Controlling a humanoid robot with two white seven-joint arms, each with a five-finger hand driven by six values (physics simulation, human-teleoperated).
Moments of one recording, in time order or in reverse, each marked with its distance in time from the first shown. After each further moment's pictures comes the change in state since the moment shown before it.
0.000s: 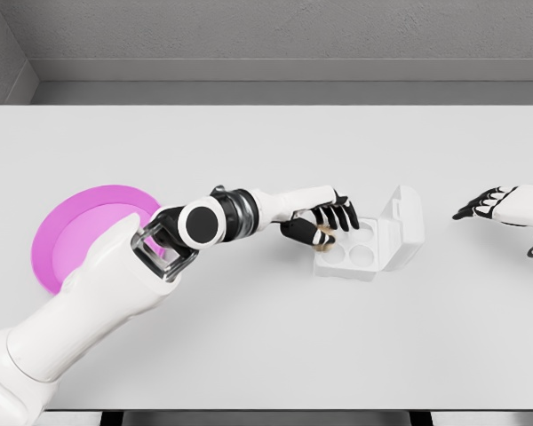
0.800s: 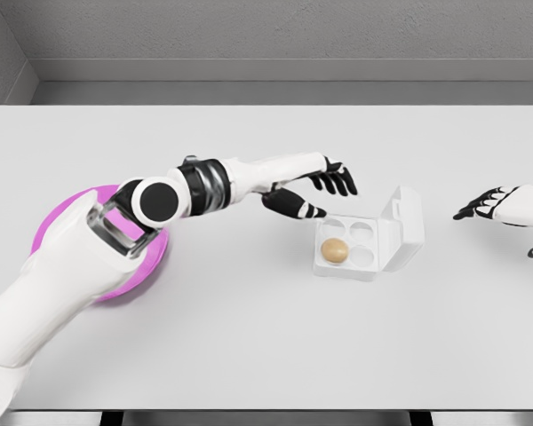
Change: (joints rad) left arm -0.046 0.094 0.068 -0.040 0.079 -0.176 0.000; right arm 0.002 -0.001 0.002 0.001 0.000 0.000 -0.003
